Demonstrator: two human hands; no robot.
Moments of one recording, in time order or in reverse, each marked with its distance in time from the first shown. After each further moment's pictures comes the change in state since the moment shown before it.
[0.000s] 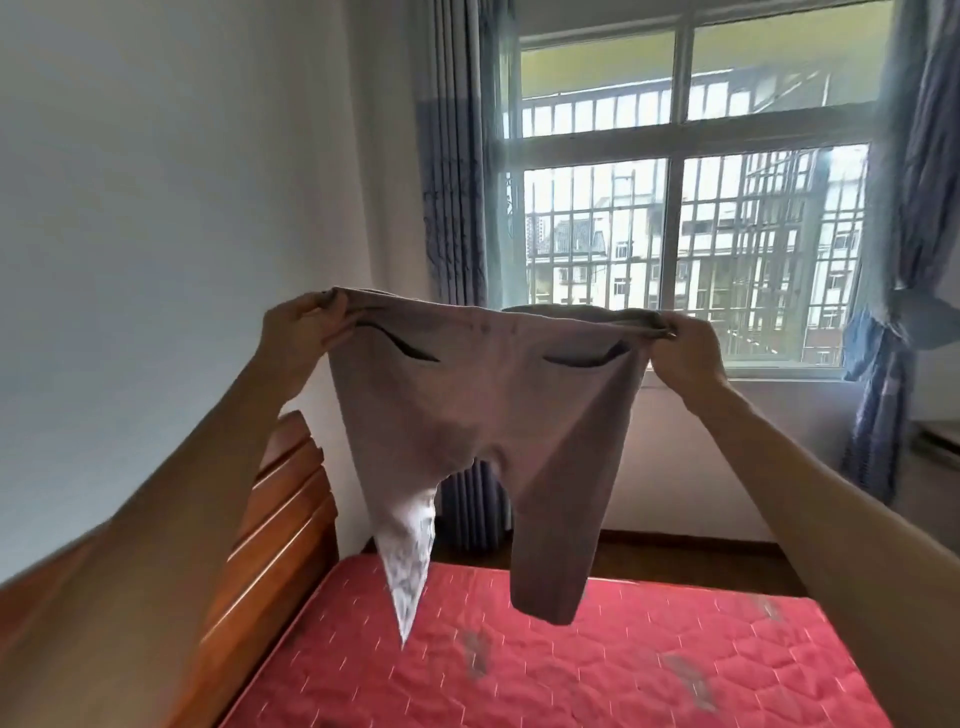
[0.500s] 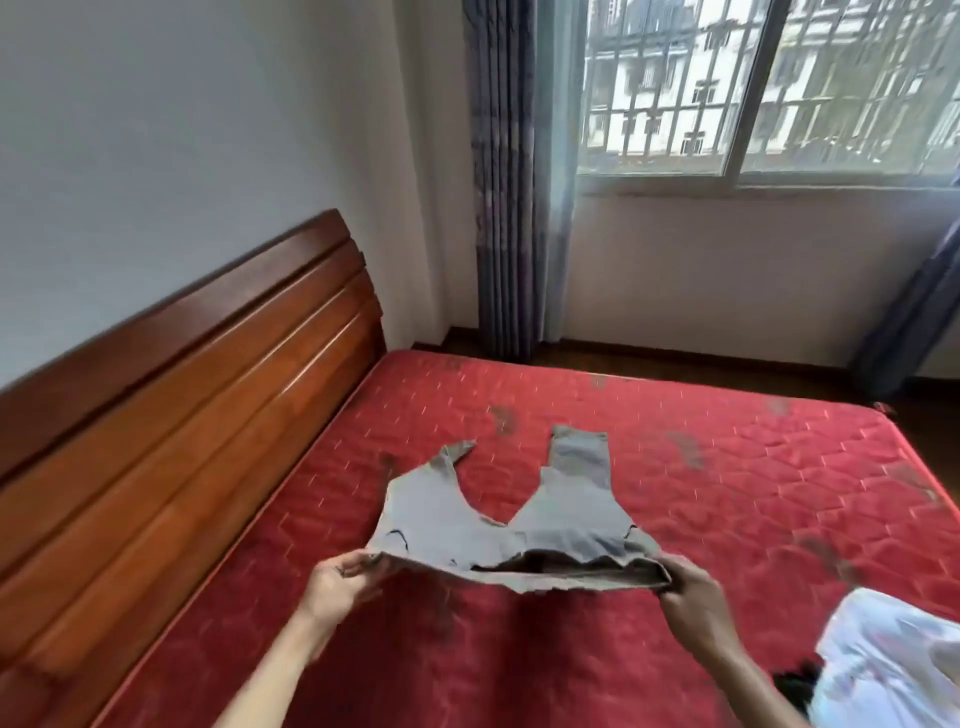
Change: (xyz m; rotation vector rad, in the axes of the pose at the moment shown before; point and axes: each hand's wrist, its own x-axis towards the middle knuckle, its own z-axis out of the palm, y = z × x) left_hand -0.492 -0.288 -0.097 0.194 0.115 -0.863; right_hand -0.512 0.238 -0.030 -0.217 -0.551 0.442
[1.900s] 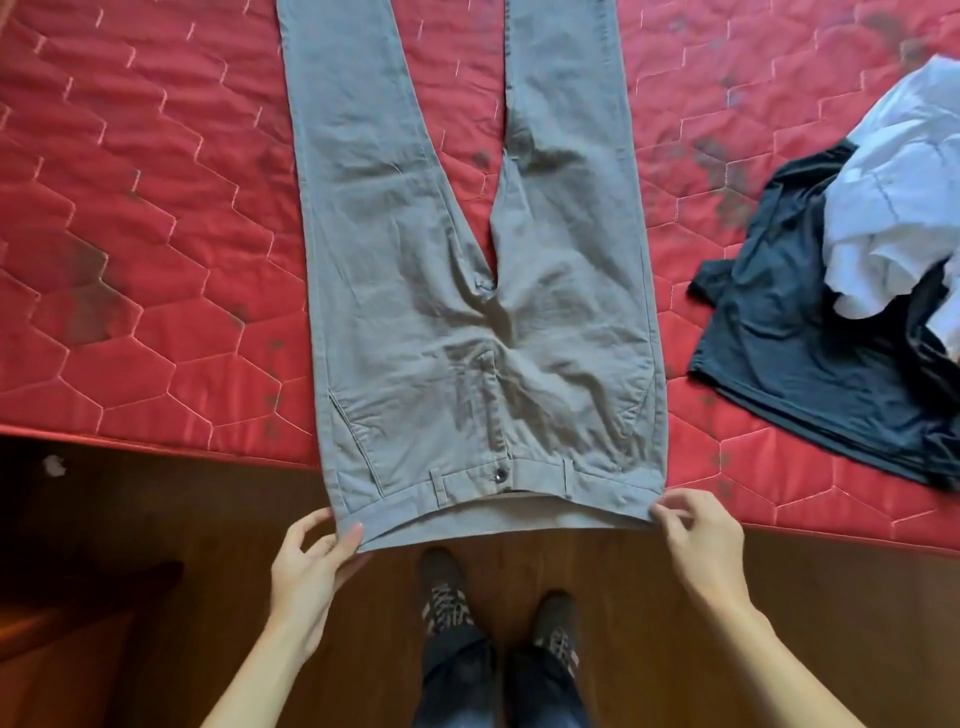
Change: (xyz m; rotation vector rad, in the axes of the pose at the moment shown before) left_hand -0.212 -0.548 -0.021 -0.106 0.191 -0.560; right_hand -0.430 0.350 0.173 -0.174 -0.075 0.495
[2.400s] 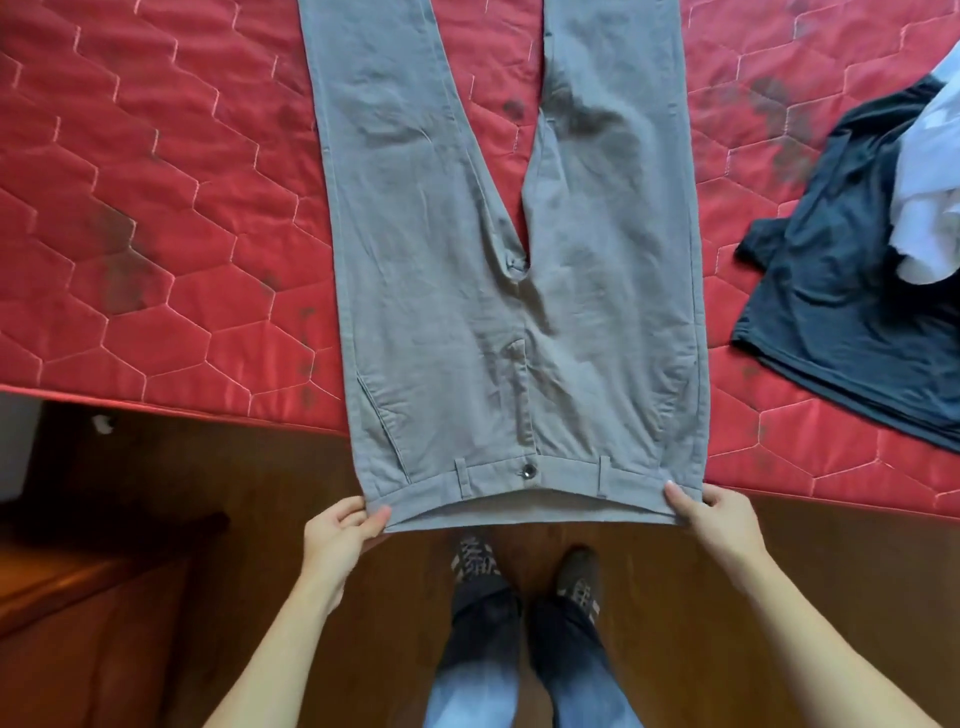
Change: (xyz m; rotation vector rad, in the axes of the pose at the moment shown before) left_hand 0.015 0.001 -0.022 0.295 0.075 -0.119; right_hand -0.001 0.008 0.014 0.072 -0.257 0.418
